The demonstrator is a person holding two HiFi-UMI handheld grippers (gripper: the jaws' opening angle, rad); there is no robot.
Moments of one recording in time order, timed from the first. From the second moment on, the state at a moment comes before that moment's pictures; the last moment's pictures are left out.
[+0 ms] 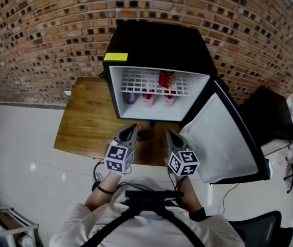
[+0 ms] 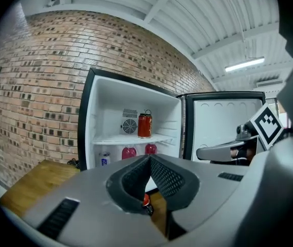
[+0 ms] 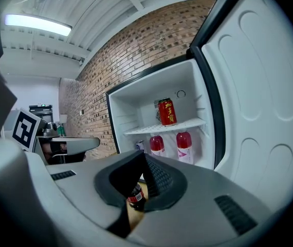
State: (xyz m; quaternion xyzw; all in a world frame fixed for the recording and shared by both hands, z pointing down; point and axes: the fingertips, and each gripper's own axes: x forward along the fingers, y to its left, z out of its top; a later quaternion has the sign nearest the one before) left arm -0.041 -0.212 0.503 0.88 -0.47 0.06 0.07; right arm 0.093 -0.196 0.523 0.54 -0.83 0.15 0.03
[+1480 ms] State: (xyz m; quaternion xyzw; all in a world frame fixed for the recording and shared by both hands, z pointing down) left arm -0.037 -0.206 0.516 0.88 -0.47 0.07 0.10; right arm 0.088 -0.188 0.519 0.54 -0.83 0.13 0.04
